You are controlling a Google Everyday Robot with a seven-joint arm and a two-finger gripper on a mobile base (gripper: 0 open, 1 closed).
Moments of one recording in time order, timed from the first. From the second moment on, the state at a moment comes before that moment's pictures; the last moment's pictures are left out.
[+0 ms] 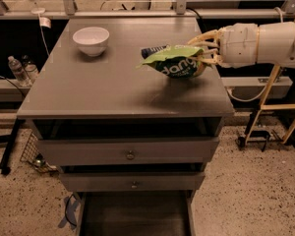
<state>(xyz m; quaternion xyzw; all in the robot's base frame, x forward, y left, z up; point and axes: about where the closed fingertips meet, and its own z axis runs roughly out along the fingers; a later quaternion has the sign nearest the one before) 0.616 -0.109 0.956 -0.70 0.38 0.06 0.60</state>
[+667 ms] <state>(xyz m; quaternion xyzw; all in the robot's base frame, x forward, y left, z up) 0.622 -0.108 0.937 -0.70 0.39 0.08 0.59</state>
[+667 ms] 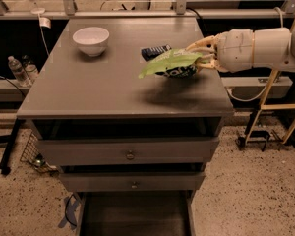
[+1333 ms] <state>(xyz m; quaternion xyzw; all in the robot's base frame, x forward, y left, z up) 0.622 -0.102 0.937 -0.70 0.39 0.08 0.59</state>
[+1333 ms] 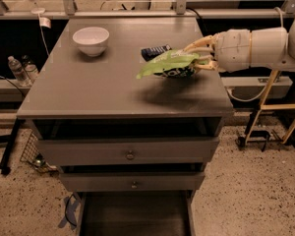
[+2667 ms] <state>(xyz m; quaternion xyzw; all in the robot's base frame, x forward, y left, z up) 0.620 -0.112 0.939 -0.72 0.40 0.06 0.56</state>
